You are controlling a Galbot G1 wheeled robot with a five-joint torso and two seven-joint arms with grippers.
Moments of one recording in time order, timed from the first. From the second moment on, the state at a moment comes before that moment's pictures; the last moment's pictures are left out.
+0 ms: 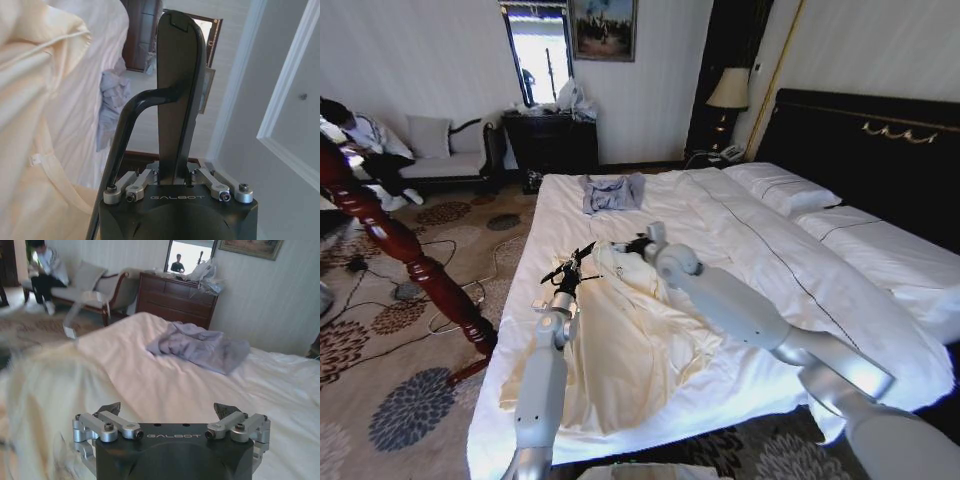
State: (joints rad) left arm 0.89 -1.61 -0.57 -1.54 -1.69 0.17 0.00; right arm -0.24 1.00 -0.42 1.55 0.83 -0.49 0.29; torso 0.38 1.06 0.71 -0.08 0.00
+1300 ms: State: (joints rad) left arm 0.95 -1.61 -0.49 -1.55 -1.67 0.17 0.02; right arm -0.15 1.03 -0.62 1.44 0.75 -0.47 0.21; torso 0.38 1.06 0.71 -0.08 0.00
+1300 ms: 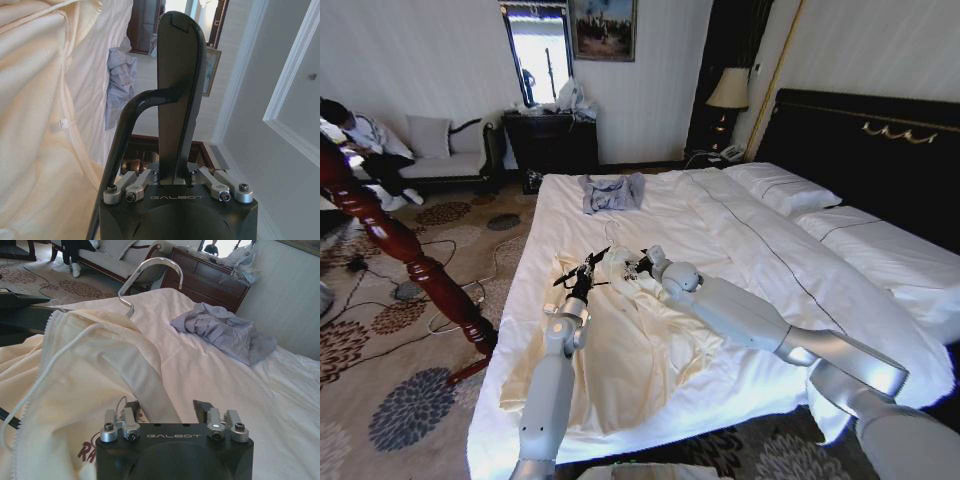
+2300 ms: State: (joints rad) left arm 0.96 -1.60 -0.52 -1.59 -1.68 0.21 -0.07; right arm -0.15 1.06 -0.61 1.43 0.76 -0.44 0.30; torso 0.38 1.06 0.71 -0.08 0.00
